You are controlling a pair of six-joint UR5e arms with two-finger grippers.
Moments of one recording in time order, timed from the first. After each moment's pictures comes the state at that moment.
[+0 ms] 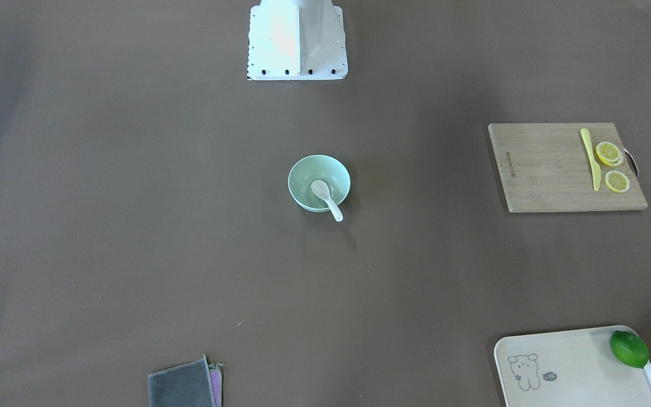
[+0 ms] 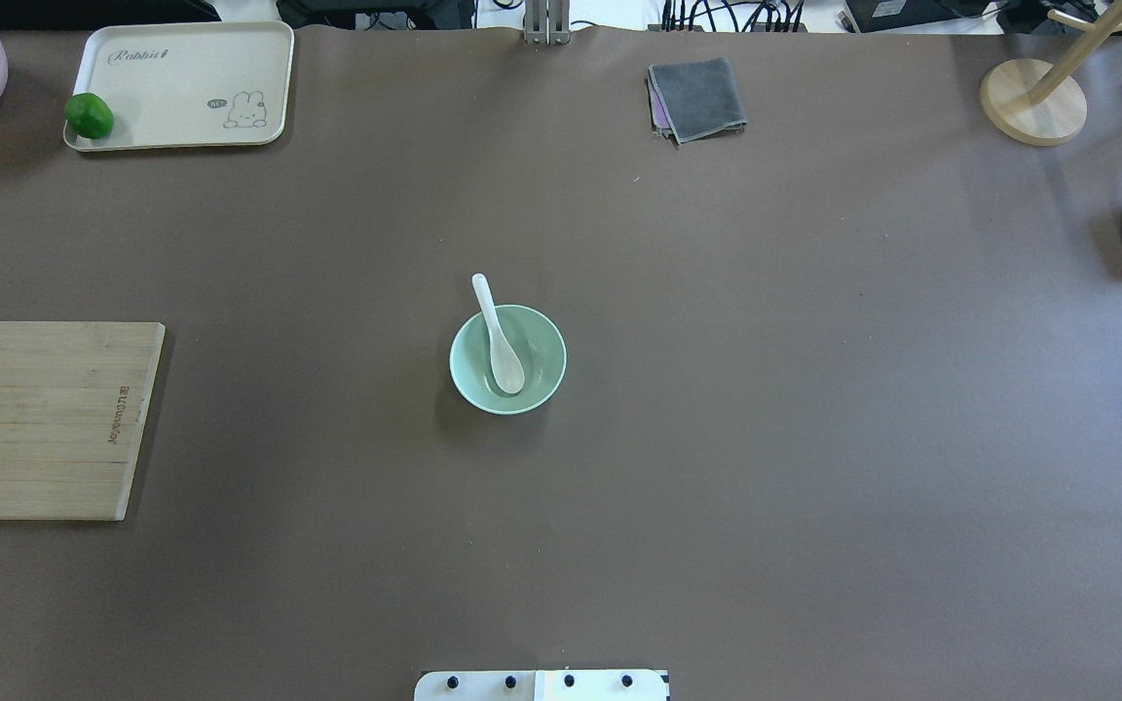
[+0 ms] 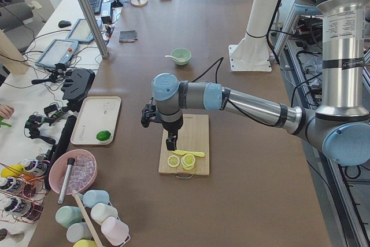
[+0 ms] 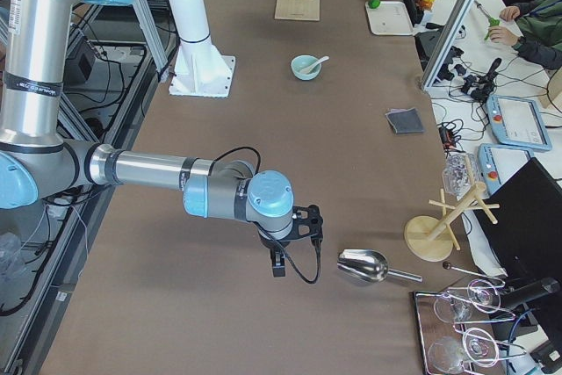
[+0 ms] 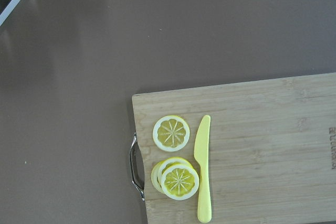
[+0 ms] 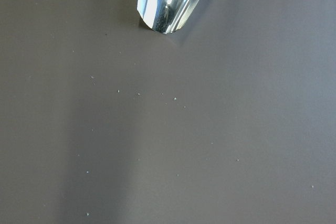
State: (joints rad) left arm -1.51 -1.42 -1.92 -1.40 -2.39 0.05; right arm 1.66 -1.80 1.73 -1.50 2.36 -0.19
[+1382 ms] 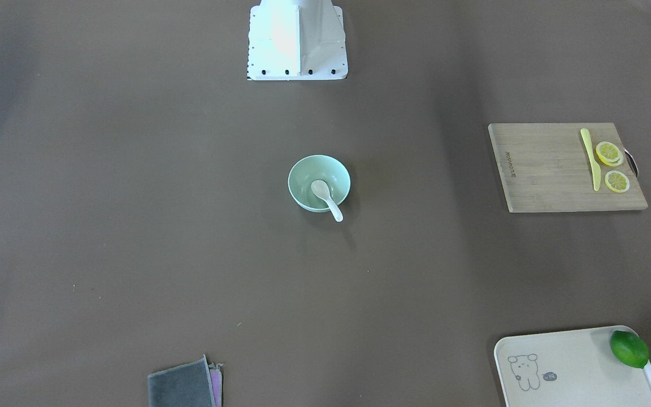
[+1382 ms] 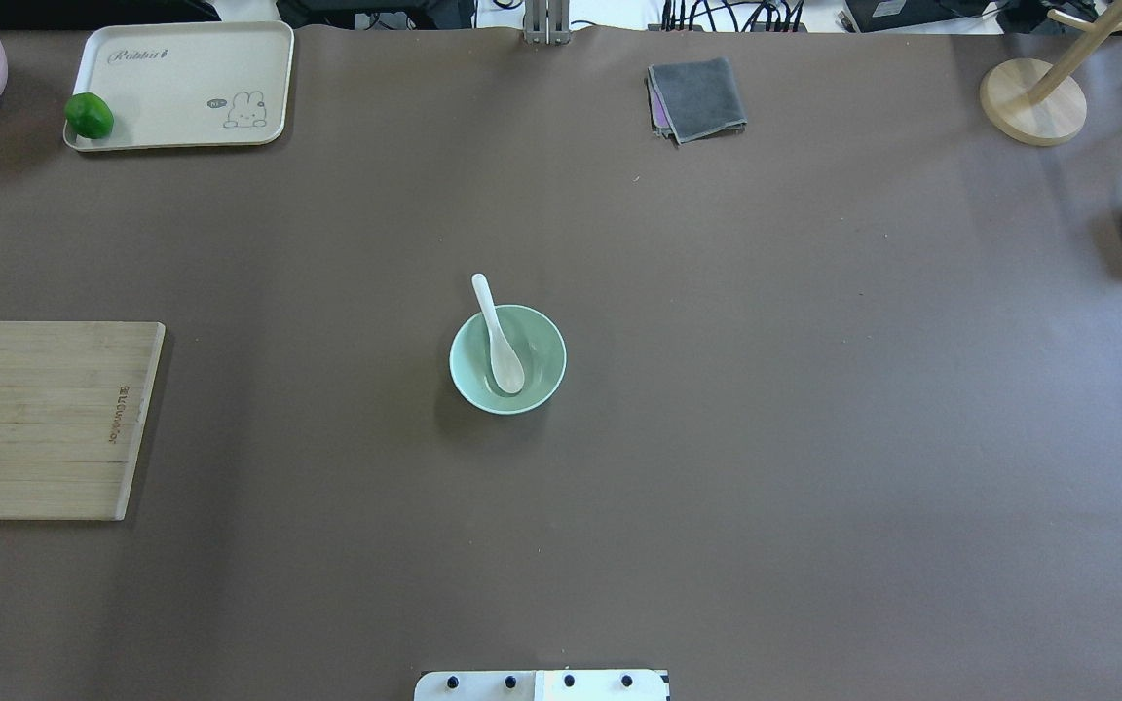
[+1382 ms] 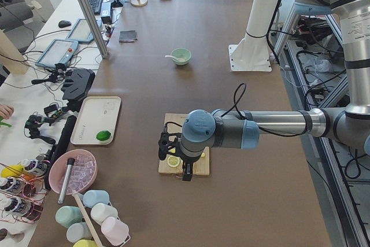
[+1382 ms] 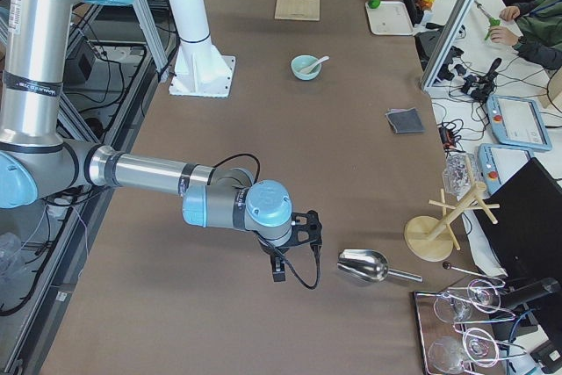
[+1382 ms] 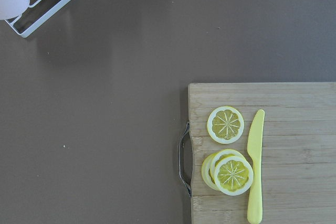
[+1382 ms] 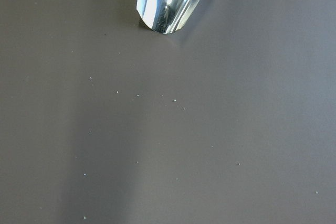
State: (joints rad) left arm -1.69 -1.29 -1.84 -1.64 -2.43 0.05; right arm 1.66 -1.81 1.71 -1.47 2.37 -0.19
